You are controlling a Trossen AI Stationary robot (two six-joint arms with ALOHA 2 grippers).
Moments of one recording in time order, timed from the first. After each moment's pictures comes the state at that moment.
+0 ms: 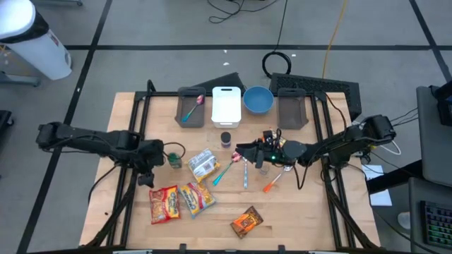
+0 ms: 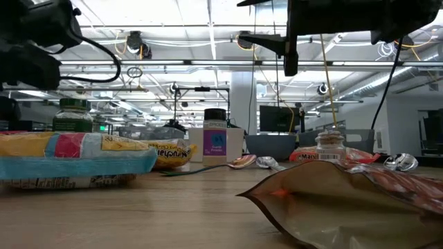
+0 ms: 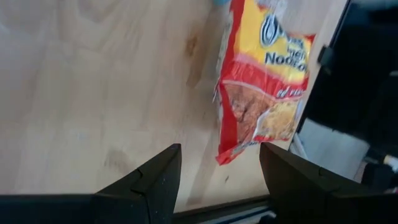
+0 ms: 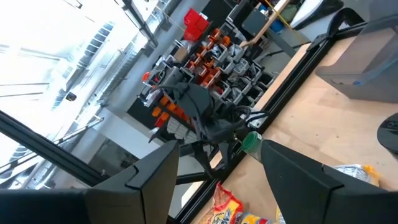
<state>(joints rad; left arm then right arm) -0.04 0.77 0.42 -0.91 0.66 -0.52 0.18 1.45 0.61 0.94 0.37 0.90</state>
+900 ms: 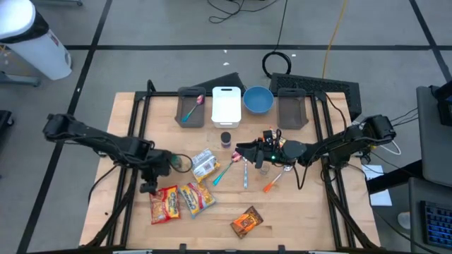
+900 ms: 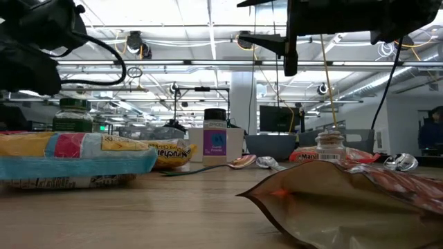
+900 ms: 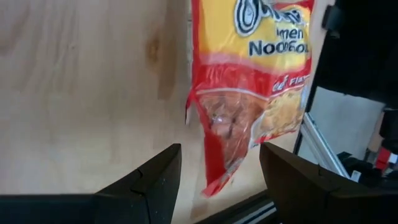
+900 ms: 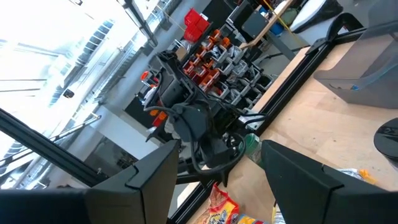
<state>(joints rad) -0.19 0.99 0.42 -0.71 0.68 -0.47 0.18 1.45 0.61 0.94 0.37 0.88</state>
